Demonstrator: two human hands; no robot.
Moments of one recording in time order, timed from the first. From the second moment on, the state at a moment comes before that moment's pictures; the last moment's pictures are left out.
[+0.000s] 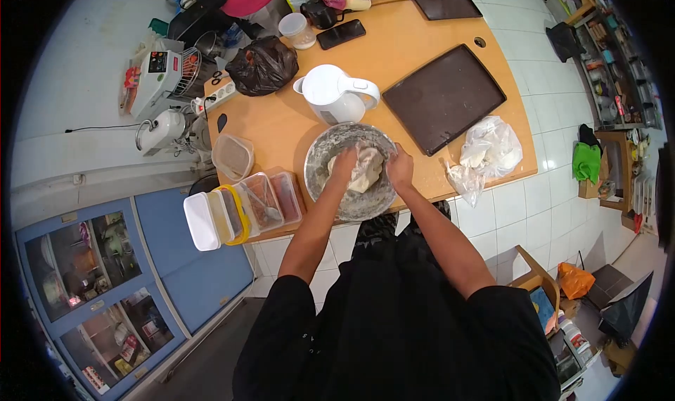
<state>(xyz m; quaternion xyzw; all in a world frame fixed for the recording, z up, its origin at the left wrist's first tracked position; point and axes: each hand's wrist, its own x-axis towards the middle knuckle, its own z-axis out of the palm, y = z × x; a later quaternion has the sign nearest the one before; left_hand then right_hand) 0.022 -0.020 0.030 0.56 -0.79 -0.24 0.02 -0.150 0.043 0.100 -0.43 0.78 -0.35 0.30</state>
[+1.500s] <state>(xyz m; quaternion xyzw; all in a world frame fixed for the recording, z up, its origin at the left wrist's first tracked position) 0.039 0.005 0.097 0.67 -0.64 -0.26 0.27 -0.148 0.045 0.111 -0.43 0.78 -0.33 0.32</state>
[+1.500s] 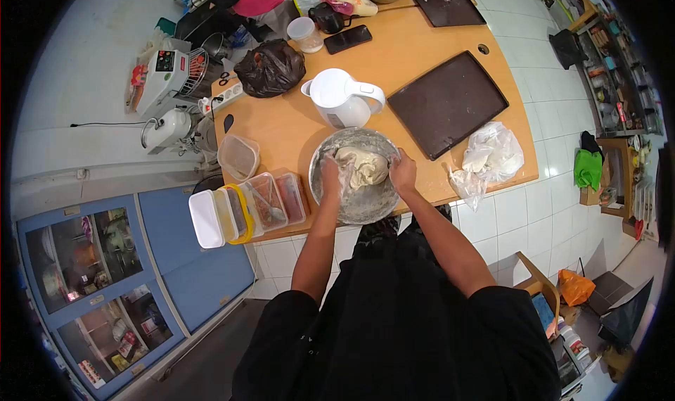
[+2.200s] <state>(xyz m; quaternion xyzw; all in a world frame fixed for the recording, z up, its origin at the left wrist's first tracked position) 0.054 0.087 0.123 0.46 -0.86 -0.24 -0.02 -0.145 0.042 0.102 -0.41 0.80 -0.32 0.31</state>
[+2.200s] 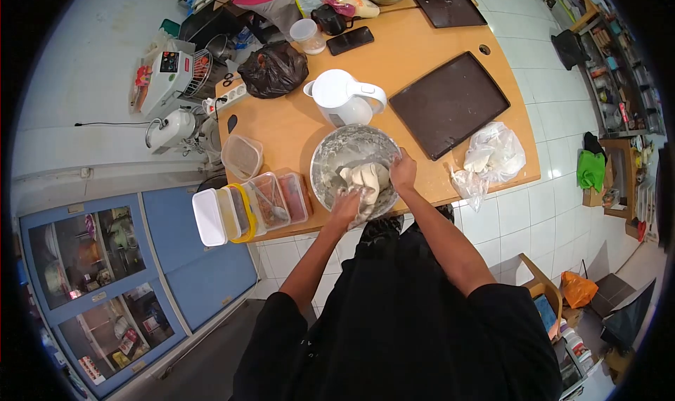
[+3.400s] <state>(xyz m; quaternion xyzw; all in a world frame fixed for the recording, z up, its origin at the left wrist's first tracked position) 0.059 -0.018 0.032 0.57 -0.76 -0.31 -0.02 -0.144 0.044 0.100 -0.42 0.78 -0.33 0.32</state>
